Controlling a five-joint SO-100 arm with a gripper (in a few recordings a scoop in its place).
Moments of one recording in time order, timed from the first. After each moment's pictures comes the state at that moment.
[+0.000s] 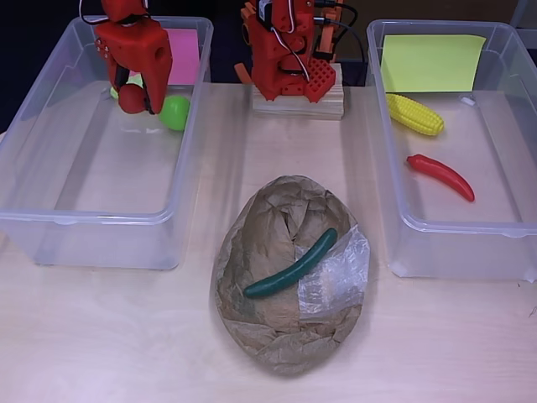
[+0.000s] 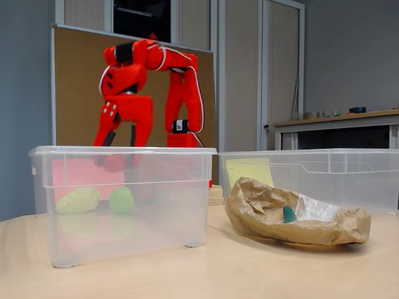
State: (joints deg) arm 55.4 95.4 109.1 76.9 58.1
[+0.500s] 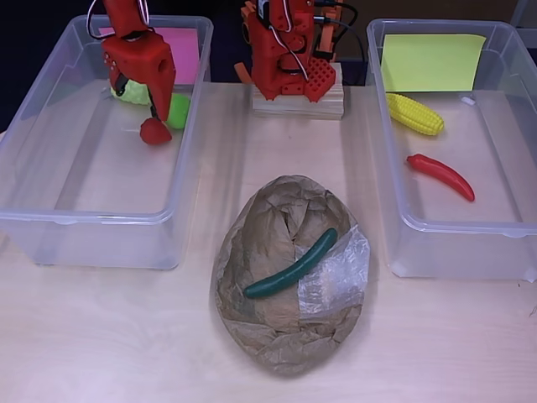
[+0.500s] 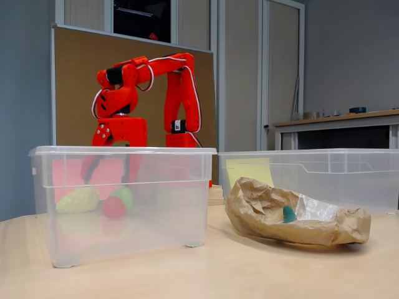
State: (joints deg) arm 55.9 93.3 112.4 73.9 54.7
